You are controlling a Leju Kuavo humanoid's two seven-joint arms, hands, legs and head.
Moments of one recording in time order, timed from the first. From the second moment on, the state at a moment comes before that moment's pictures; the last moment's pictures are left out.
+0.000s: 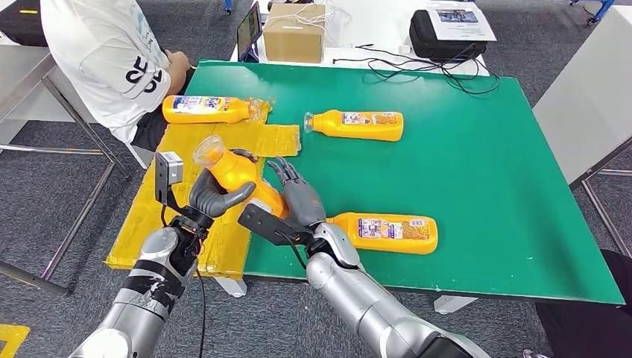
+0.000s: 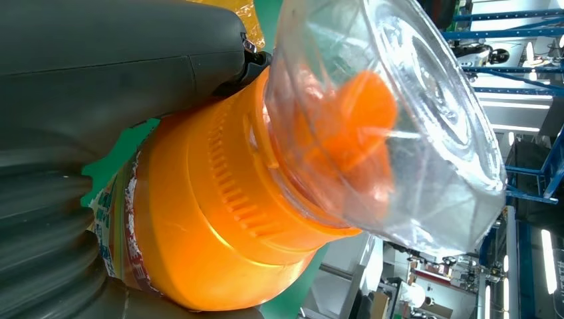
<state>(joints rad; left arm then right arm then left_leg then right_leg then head) -0.44 -0.08 -0.19 -0.97 0.23 -0.34 -0.35 -0.65 0.35 0.67 -0.56 0.61 -0.42 -0.25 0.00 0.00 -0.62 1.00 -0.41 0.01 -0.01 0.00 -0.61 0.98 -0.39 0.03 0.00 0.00</state>
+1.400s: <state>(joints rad) -0.43 -0.08 -0.19 -0.98 0.23 -0.34 -0.35 -0.65 0.35 0.67 -0.56 0.61 -0.42 -0.25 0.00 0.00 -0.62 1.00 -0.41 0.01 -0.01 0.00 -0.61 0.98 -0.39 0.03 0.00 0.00</state>
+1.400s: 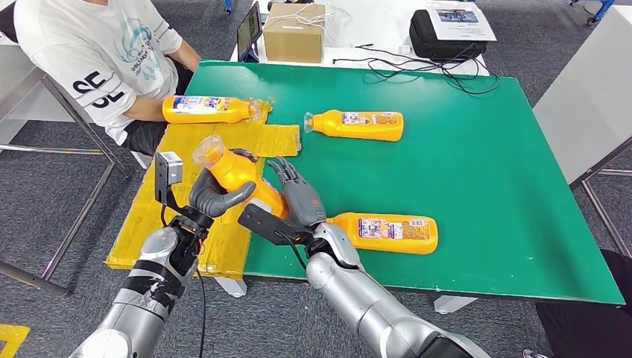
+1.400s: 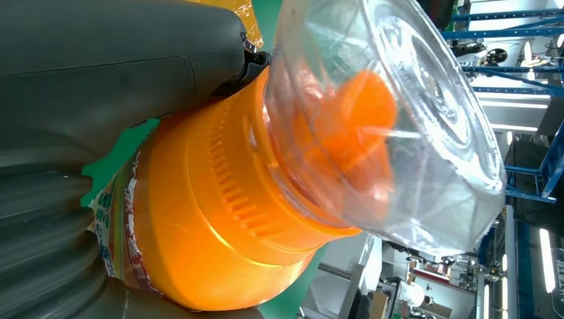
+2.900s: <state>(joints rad) -0.53 0.09 -0.15 -0.95 -0.59 0.09 -0.48 -0.54 0.23 0.38 -0.93 0.44 -0.35 -0.38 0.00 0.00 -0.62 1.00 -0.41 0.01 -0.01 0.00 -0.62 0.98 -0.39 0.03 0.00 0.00</state>
